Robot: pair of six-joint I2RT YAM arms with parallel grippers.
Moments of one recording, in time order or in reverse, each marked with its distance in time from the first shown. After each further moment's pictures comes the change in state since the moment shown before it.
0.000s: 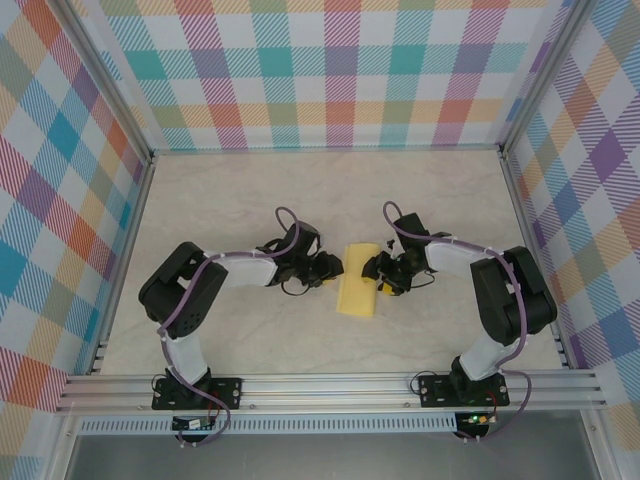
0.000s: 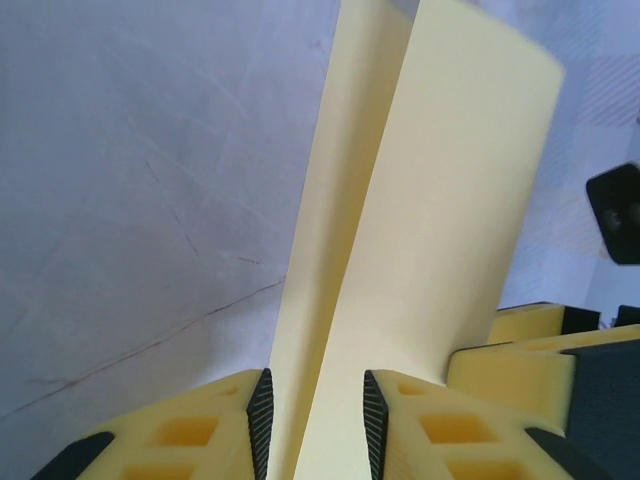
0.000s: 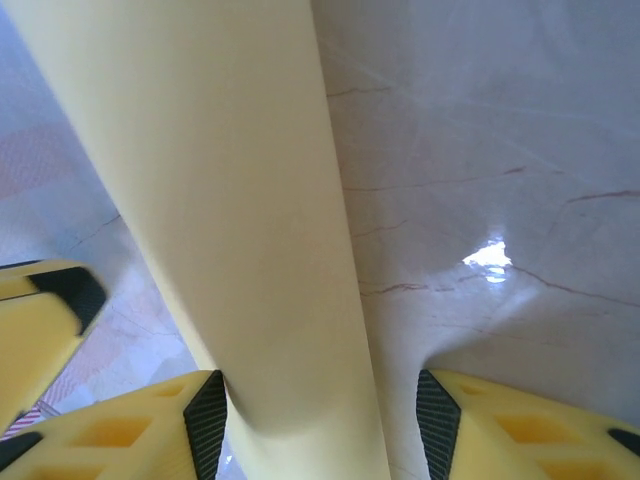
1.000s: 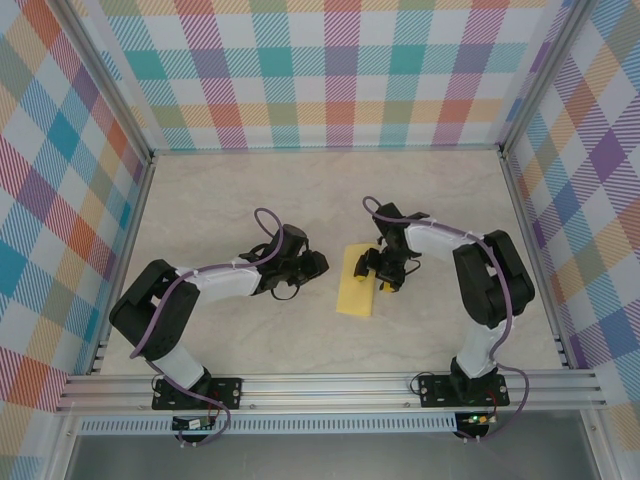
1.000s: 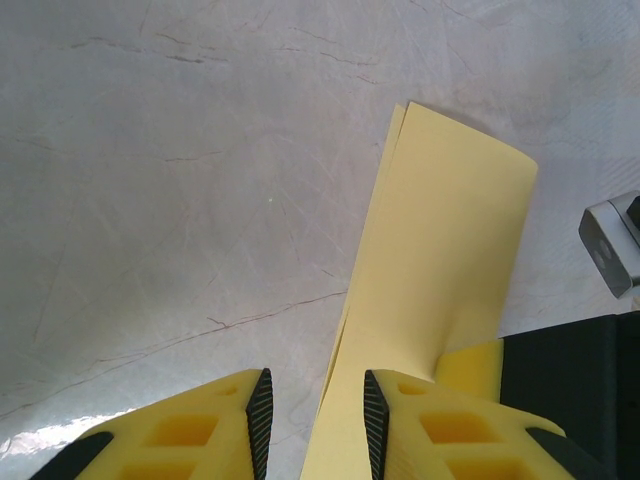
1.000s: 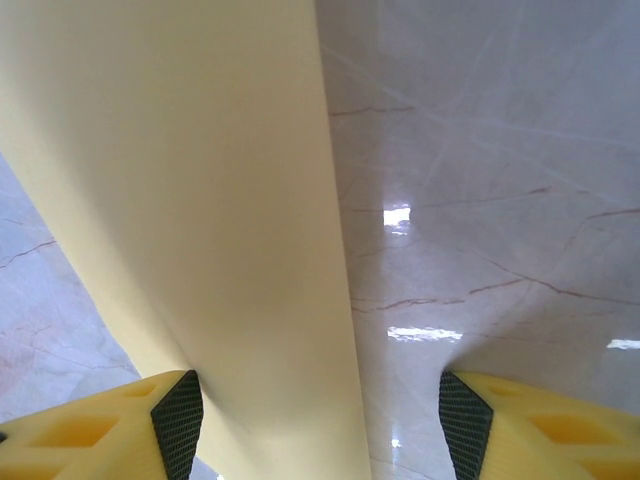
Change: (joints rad) left arm 0.000 -0.167 -0.103 -0.042 -0.204 -0.029; right arm 0.090 0.154 0.257 -0.301 0.172 -0.023
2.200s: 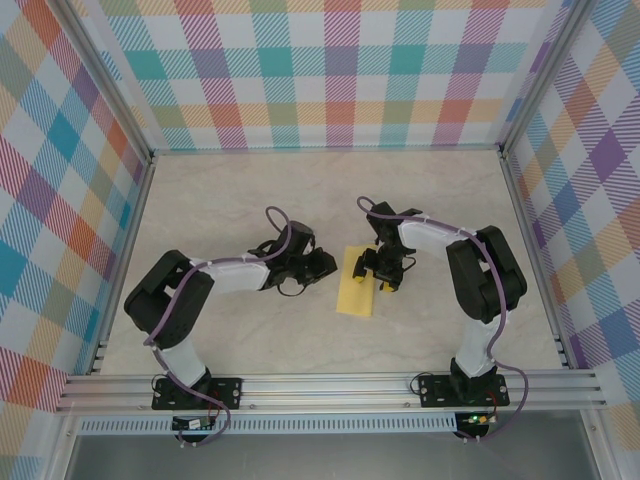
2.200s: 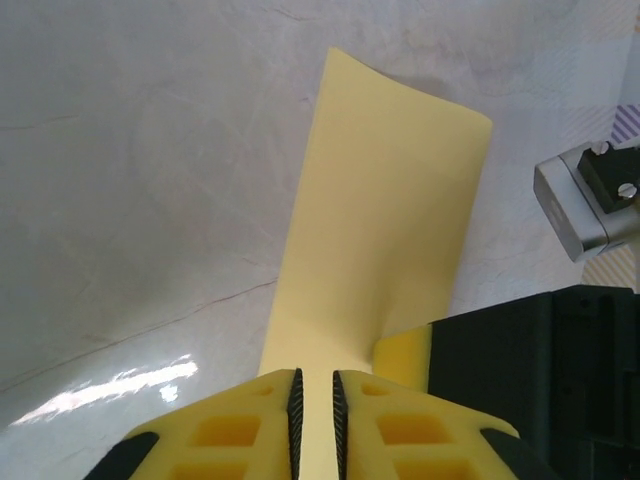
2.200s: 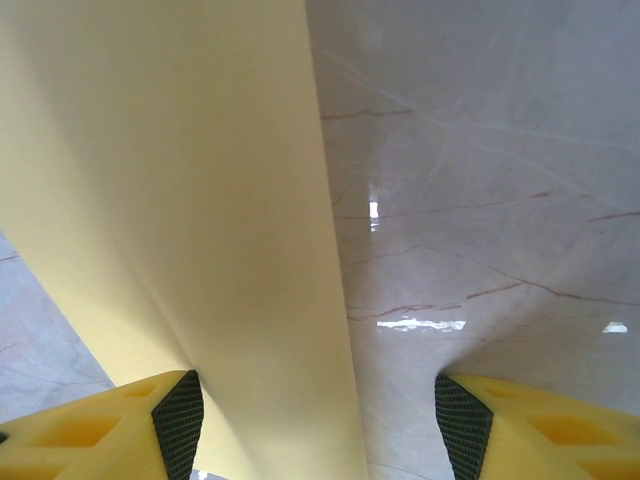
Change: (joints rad) left arm -0.003 0.110 0.068 0.070 0.151 -0.013; right arm 0.021 0.047 0.056 -0.061 0.042 0.008
